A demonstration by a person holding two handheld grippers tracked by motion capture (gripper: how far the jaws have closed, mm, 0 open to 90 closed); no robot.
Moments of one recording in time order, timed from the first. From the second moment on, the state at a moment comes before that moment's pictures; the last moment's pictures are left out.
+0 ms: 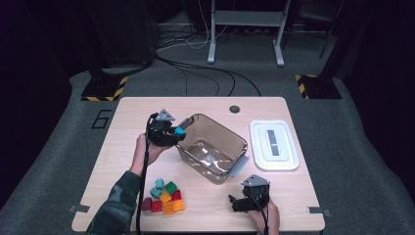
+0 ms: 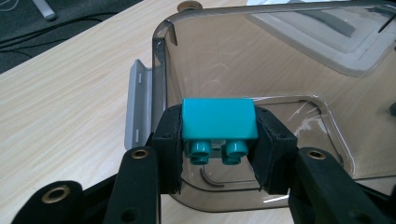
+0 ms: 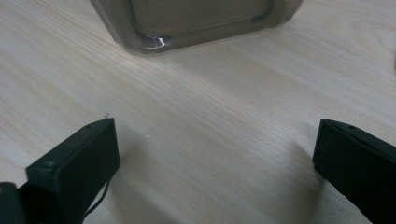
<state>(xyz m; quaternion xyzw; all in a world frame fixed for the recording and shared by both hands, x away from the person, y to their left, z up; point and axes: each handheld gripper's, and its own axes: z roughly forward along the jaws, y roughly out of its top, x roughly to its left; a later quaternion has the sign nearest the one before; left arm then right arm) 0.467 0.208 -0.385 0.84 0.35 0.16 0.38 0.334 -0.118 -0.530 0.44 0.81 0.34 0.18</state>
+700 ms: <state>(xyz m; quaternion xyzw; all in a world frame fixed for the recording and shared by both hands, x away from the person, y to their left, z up) 0.431 0.234 -0.379 0.83 0.37 0.17 0.39 0.334 -0.117 -0.530 0.44 0.81 0.34 0.18</state>
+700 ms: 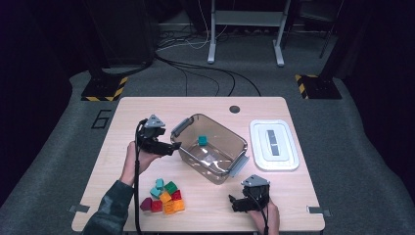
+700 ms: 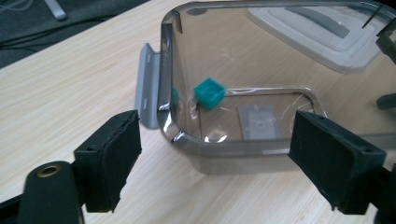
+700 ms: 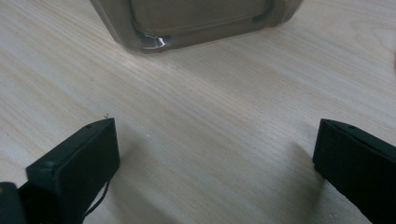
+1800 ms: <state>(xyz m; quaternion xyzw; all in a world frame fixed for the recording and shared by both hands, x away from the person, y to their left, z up) 0.363 0.288 -0.463 0.80 0.44 0.14 0.38 0.334 -0.117 -0.530 0.44 0.81 0.34 0.18</state>
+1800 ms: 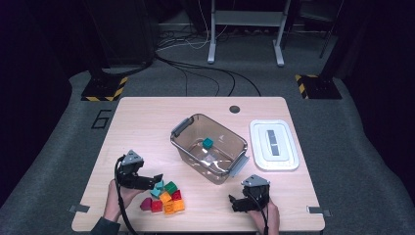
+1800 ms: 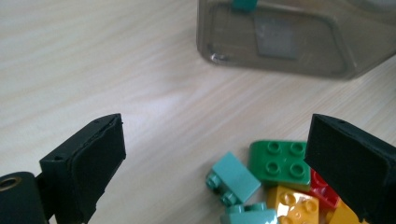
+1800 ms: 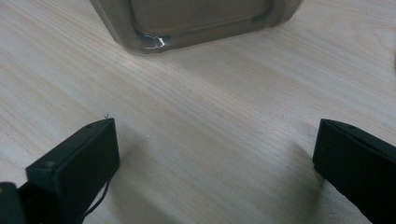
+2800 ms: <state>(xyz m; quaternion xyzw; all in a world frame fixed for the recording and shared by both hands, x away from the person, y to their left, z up) 0.366 0.278 -0.495 0.84 0.42 0.09 0.33 0.334 -0.118 -0.530 0.44 0.81 0.34 0.18</state>
